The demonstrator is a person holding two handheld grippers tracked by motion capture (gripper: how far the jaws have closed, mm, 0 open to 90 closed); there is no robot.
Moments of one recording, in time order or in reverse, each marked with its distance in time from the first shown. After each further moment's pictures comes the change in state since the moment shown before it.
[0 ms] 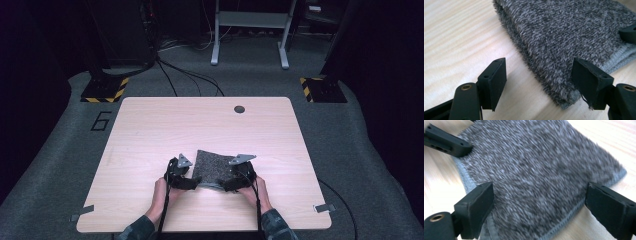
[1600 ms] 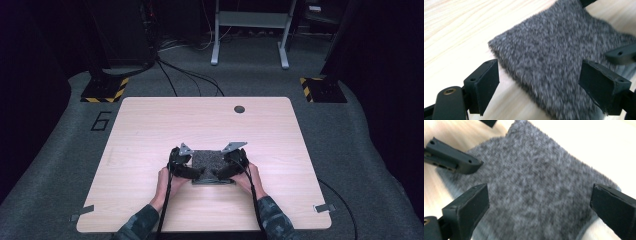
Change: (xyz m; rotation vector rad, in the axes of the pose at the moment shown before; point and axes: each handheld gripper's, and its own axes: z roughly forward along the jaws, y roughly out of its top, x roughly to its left) left arm 0.013 0.029 0.007 -0.028 0.007 0.015; right arm -0.008 0.039 0.016 -0.003 0.020 -0.061
